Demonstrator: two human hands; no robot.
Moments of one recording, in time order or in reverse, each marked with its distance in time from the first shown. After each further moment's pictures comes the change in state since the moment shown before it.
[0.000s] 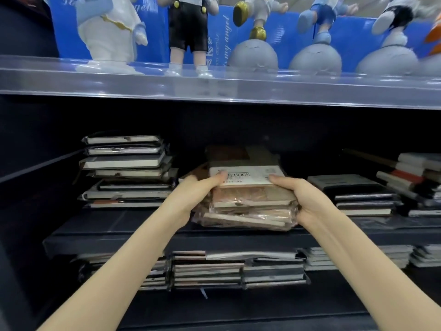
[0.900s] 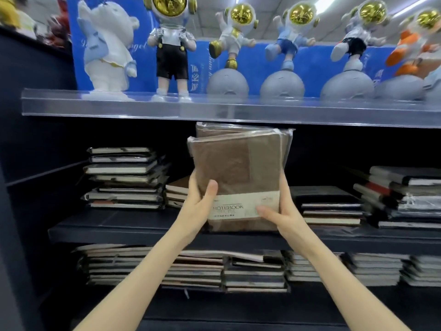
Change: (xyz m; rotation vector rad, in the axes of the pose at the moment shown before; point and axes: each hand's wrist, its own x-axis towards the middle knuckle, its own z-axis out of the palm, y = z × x) left_hand -0.039 -0.003 0.080 -0.065 0.125 0.500; right_hand -0.024 0.019 -0.068 -0.365 -0.352 -0.676
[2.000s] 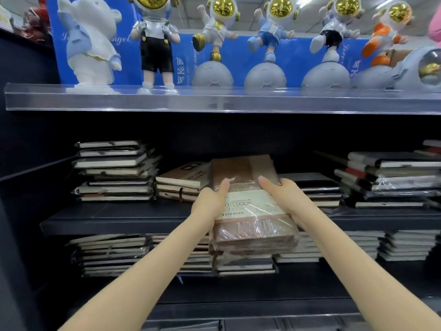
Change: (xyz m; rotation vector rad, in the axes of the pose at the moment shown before) left_hand 0.001 0.000 0.049 0.359 0.078 -0.493; right_hand 0.001 -0.030 -0.017 -0.381 0.286 0.601
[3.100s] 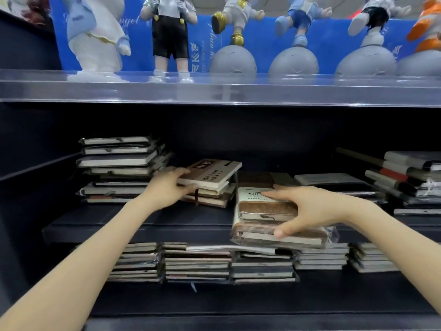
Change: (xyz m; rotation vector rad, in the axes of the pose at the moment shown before) left_hand 0.092 -0.042 -0.120 0.741 0.044 0.445; right_hand 0.011 -0.026 -0.007 -0.987 -0.508 -0.352
